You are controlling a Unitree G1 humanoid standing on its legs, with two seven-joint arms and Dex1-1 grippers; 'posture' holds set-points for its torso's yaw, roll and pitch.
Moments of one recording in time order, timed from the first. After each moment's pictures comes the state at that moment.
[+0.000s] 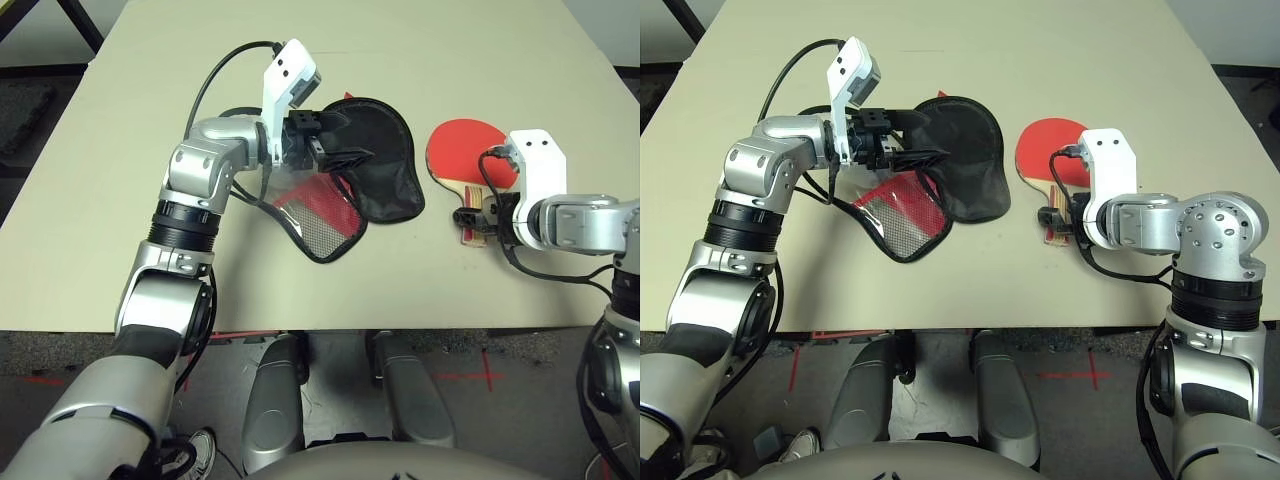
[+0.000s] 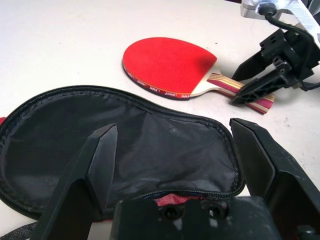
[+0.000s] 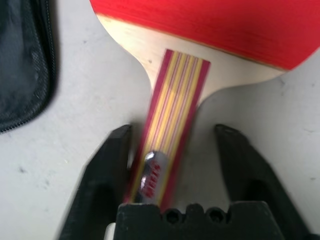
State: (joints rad) left arm -0.97 0.38 -0.10 0.30 -0.26 0.61 -1.06; right arm -0.61 -0.59 -0.23 -0.14 1.20 1.60 -0.57
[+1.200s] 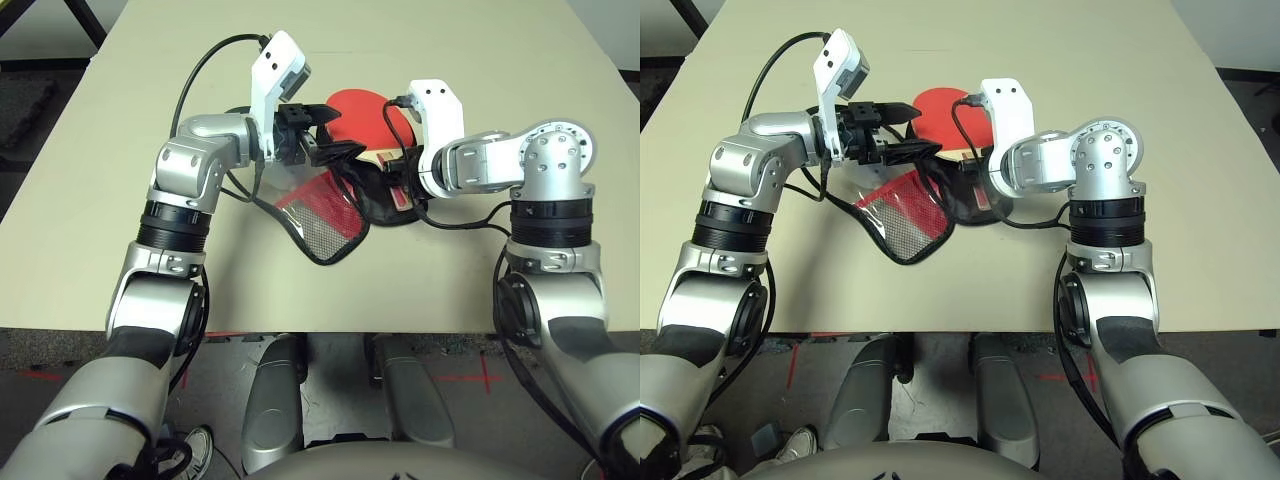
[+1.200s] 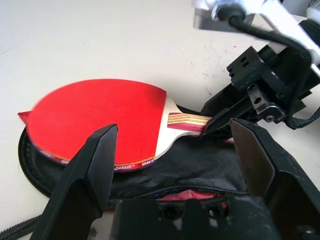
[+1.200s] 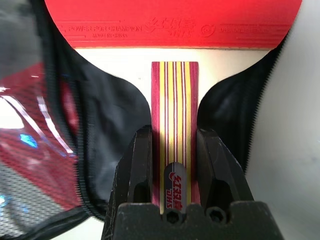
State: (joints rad) left arm -0.96 0.41 -0.09 0.28 -0.29 0.62 -1.00; right arm -1.00 -0.26 -0.13 0.15 1.05 1.60 -0.58
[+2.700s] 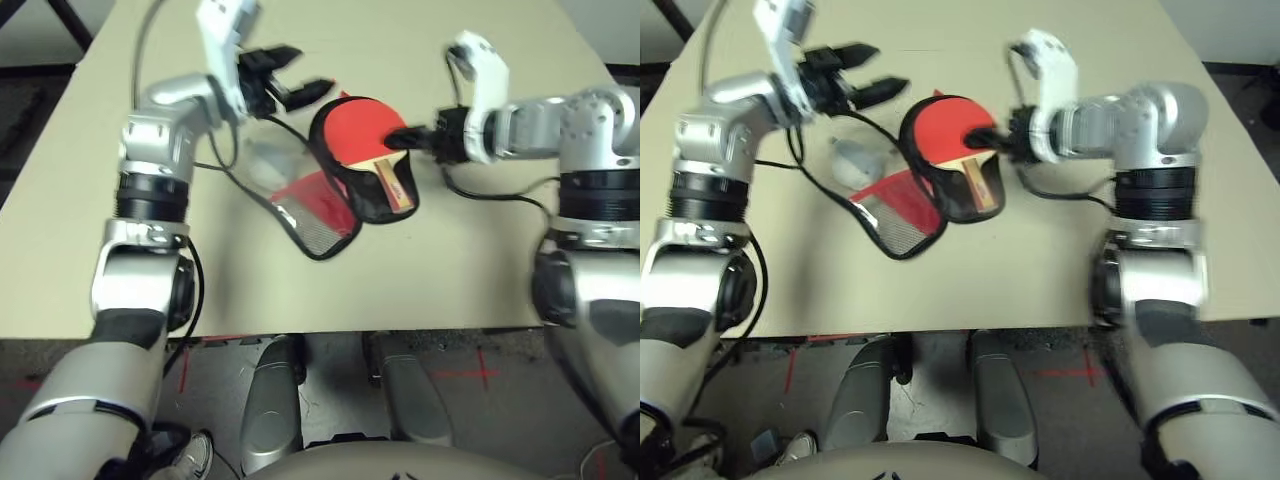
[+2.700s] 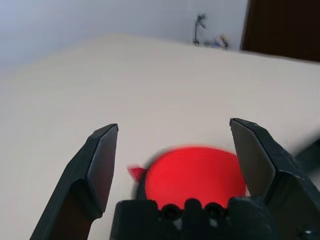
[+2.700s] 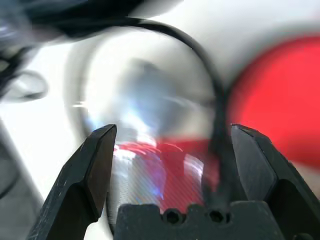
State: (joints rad) left arm -1.27 0.49 0.06 0.69 -0.26 0.30 -0.87; right arm -1.18 -0.20 -0.19 -0.05 0.64 1.57 0.20
